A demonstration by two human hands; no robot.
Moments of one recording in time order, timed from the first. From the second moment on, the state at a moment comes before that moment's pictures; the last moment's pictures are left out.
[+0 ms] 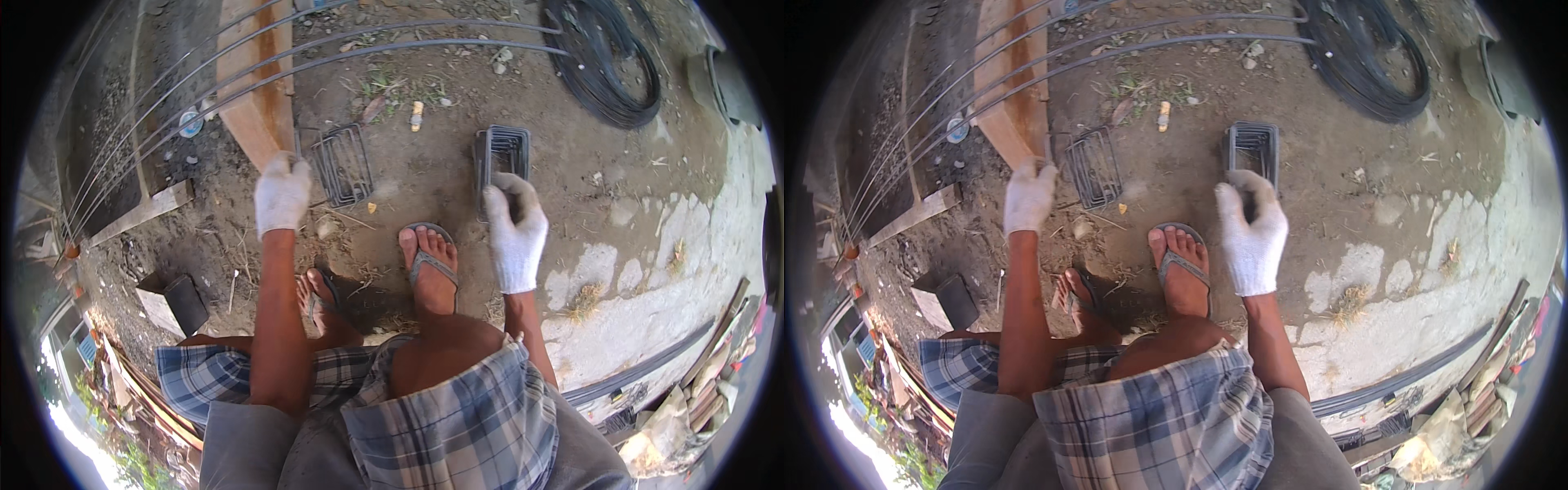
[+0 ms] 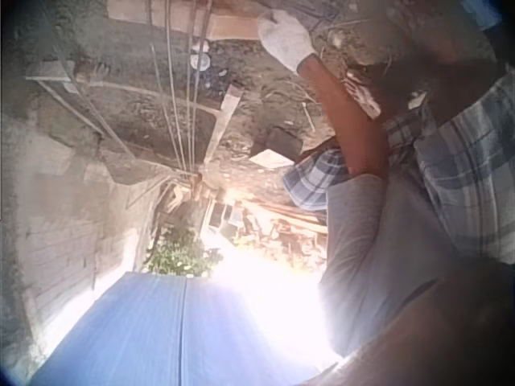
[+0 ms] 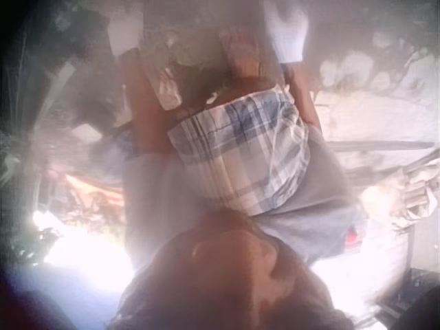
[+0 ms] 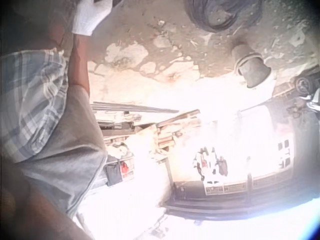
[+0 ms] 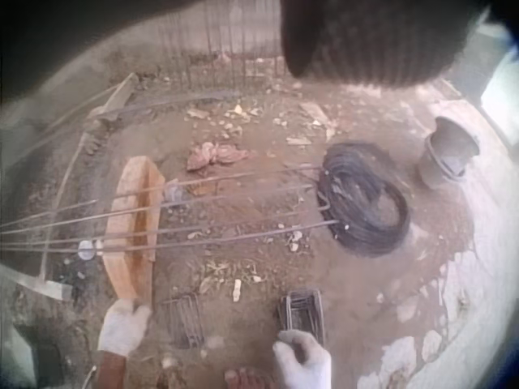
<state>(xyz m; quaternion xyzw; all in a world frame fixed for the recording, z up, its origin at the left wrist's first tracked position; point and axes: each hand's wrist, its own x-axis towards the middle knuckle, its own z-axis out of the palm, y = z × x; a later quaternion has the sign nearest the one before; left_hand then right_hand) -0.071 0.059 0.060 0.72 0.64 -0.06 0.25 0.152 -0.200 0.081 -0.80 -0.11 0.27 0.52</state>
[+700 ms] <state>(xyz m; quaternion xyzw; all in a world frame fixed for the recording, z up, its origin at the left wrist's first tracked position) 0.014 0.003 0.096 0.64 0.39 -0.12 0.65 0.135 -0.183 0.107 -0.63 -0.02 0.53 0.57</state>
